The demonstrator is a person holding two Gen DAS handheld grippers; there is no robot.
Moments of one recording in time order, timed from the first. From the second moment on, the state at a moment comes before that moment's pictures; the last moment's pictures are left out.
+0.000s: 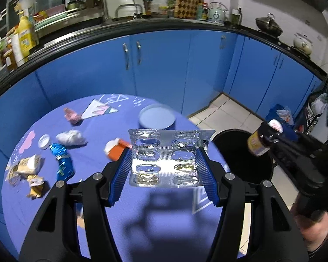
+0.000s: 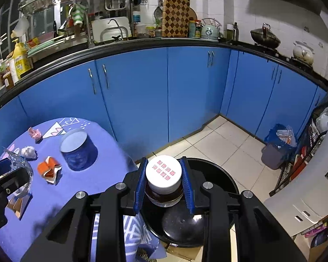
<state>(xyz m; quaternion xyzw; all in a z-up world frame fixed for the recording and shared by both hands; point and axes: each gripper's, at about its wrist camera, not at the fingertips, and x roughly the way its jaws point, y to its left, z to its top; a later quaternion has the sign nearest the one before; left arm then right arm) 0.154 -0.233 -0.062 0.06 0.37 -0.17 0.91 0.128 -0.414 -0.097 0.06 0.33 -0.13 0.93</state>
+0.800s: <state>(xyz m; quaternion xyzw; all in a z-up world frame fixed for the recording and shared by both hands) 0.170 -0.265 -0.062 0.07 0.38 -0.18 0.91 0.133 -0.433 -0.107 0.04 0.33 -0.16 0.93</state>
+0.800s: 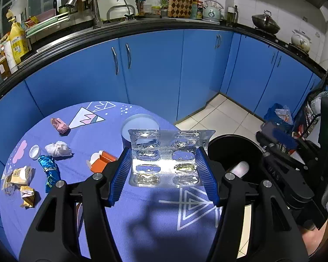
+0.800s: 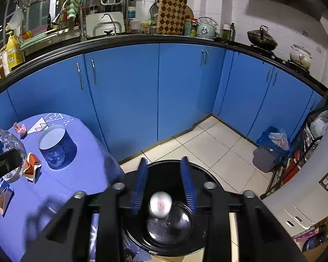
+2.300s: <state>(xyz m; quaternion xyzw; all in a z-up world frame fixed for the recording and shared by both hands) 0.171 -0.286 -0.064 0.06 0.38 -0.21 0.90 0.083 -0.438 -0.087 0.07 0.29 -0.20 0.93</state>
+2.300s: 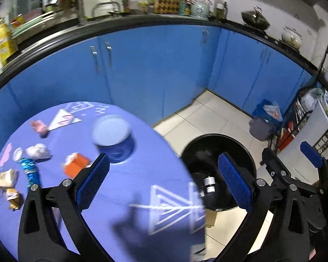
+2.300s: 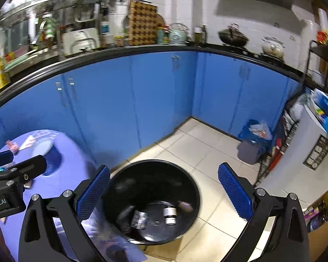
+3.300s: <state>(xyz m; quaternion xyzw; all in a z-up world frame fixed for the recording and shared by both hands) 0.196 0.003 -0.132 -0.03 0.46 0.04 0.88 0.207 -0.212 -0.129 -0.02 0.38 0.06 0.92</state>
